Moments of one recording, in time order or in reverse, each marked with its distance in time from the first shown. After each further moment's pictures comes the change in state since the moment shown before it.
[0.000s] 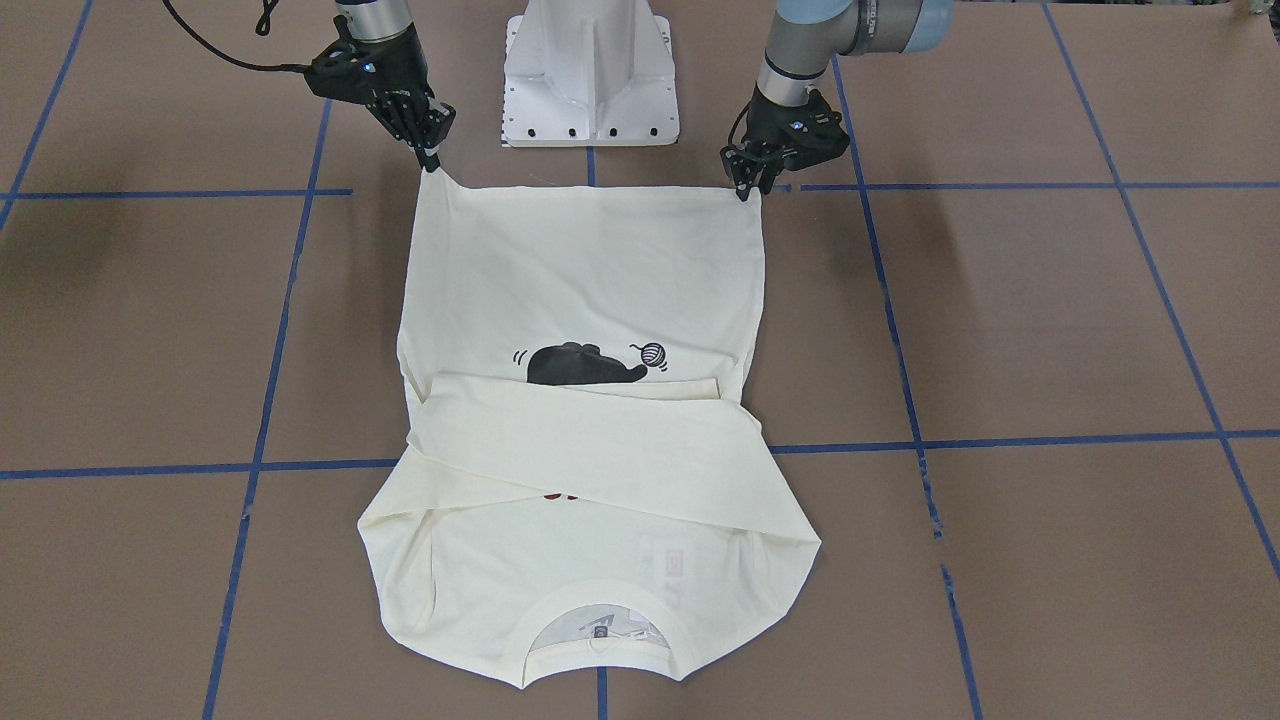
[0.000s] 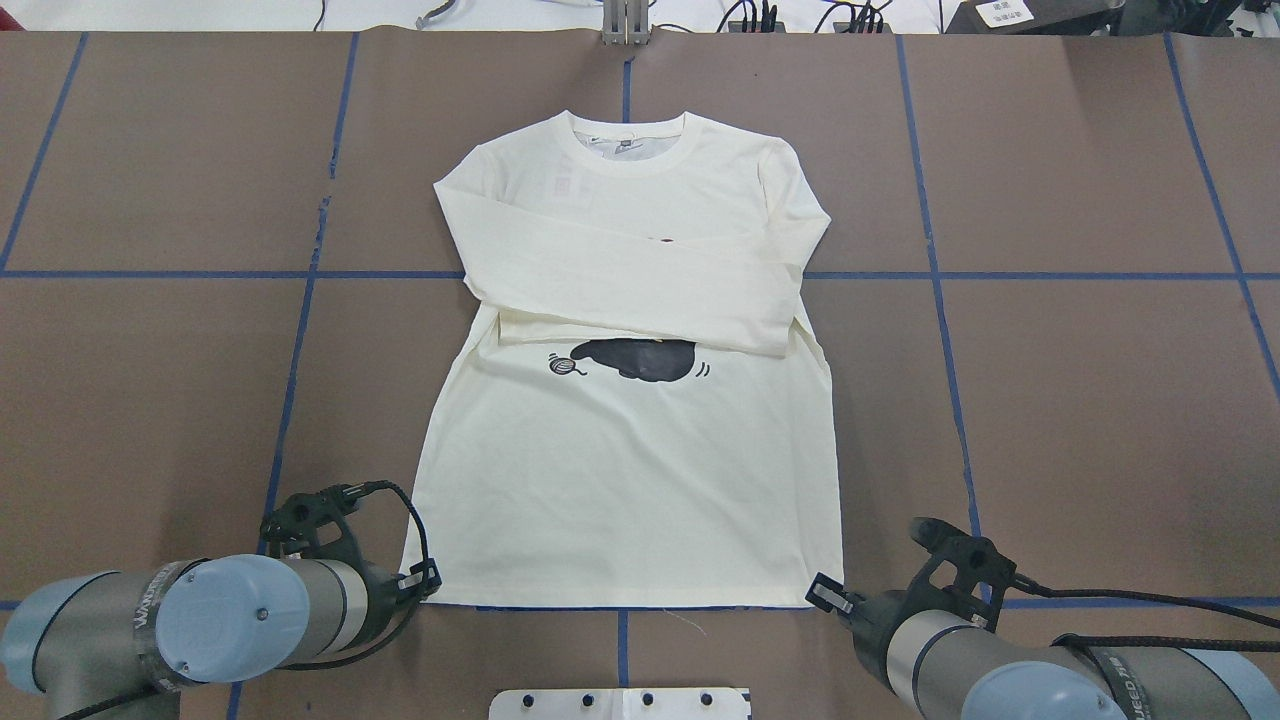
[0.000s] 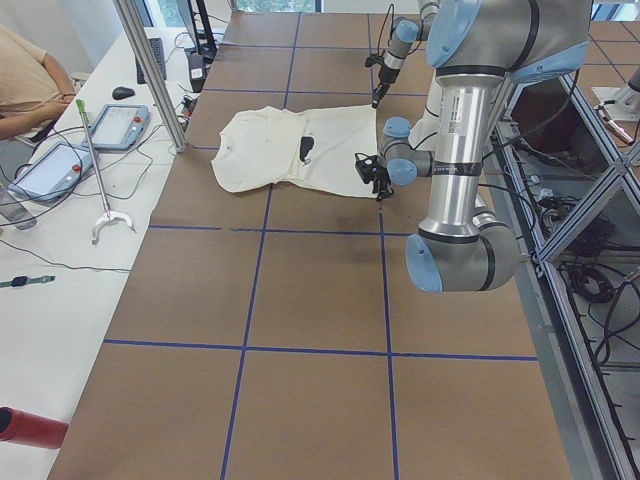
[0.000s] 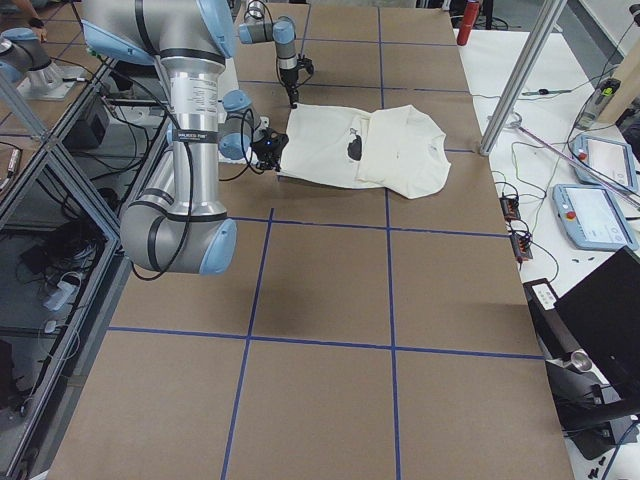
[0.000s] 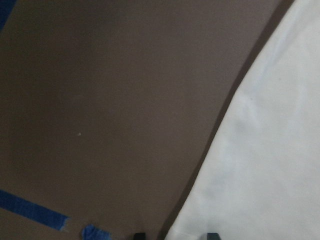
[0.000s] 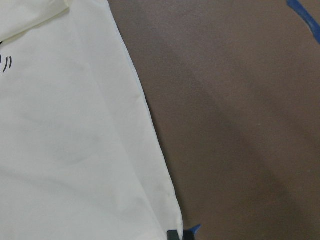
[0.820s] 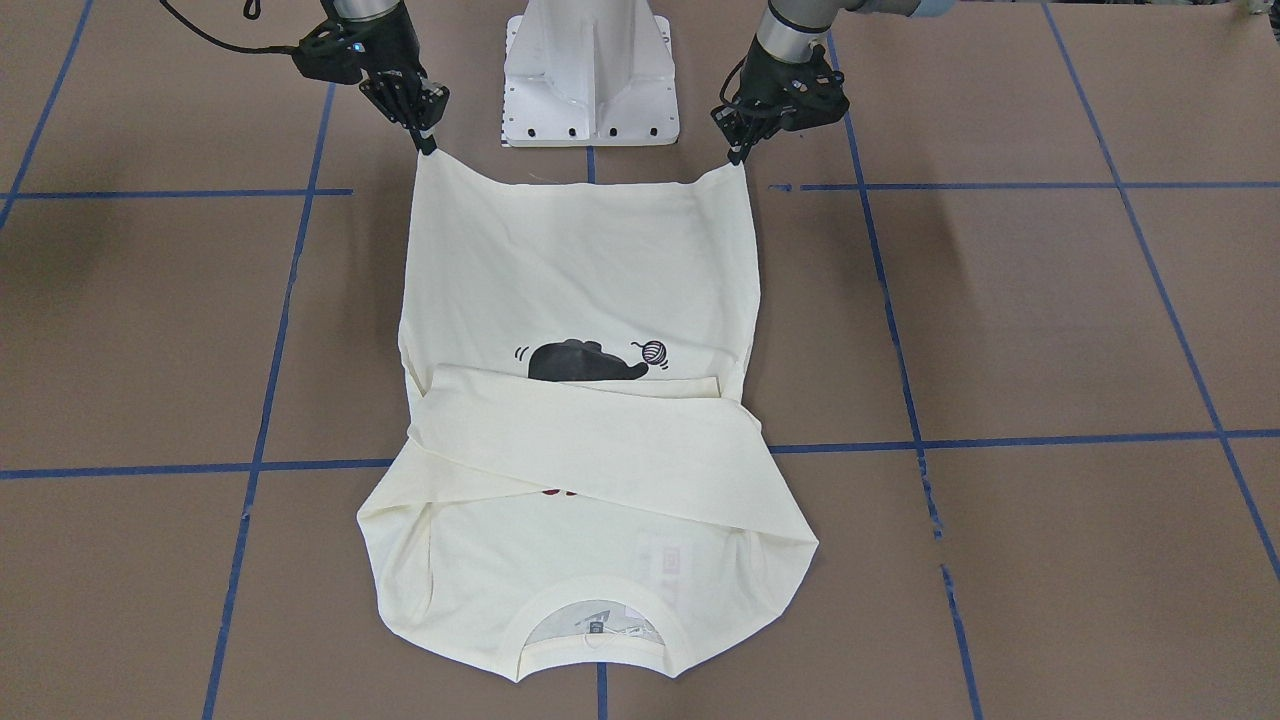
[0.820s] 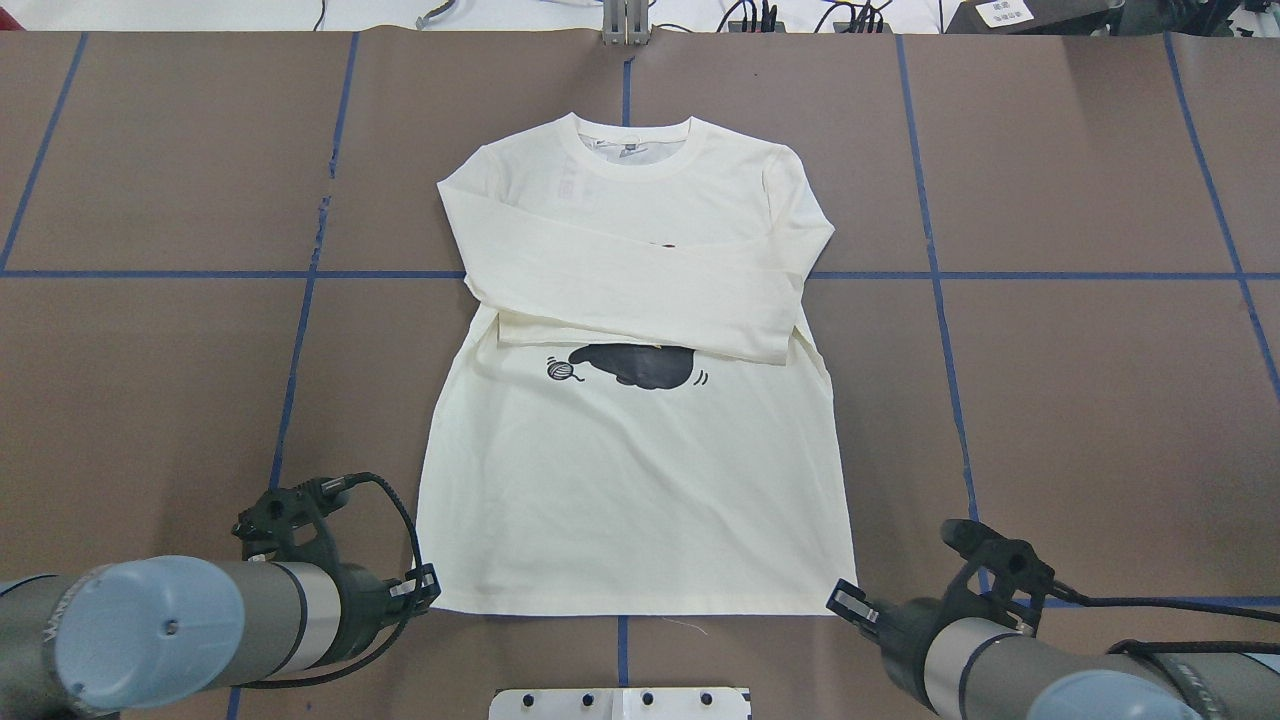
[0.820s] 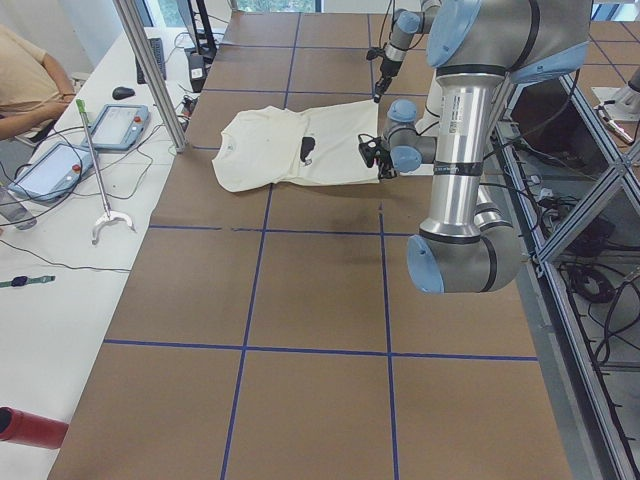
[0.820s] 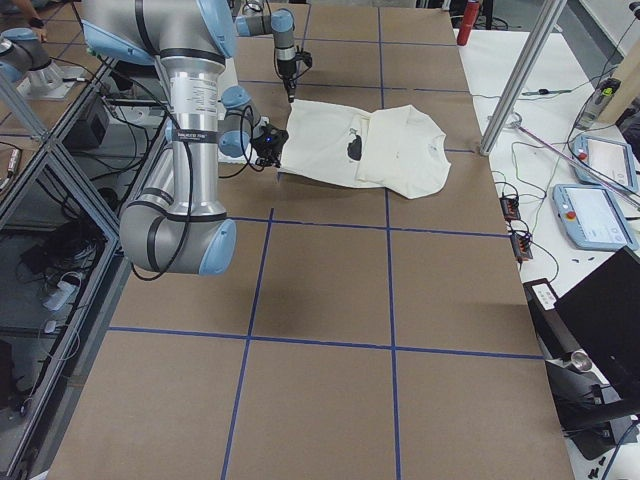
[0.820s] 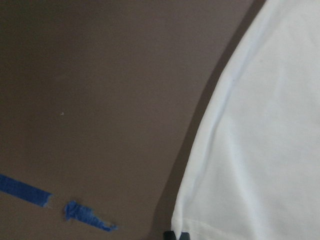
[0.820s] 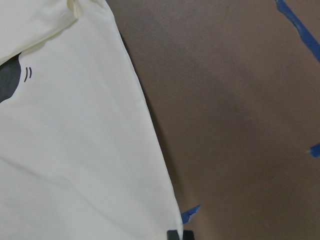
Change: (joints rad) left arm 0.006 0.038 -0.186 0.000 -0.016 -0.014; right arm -0.021 -0.085 0.133 0.003 0.022 0.032
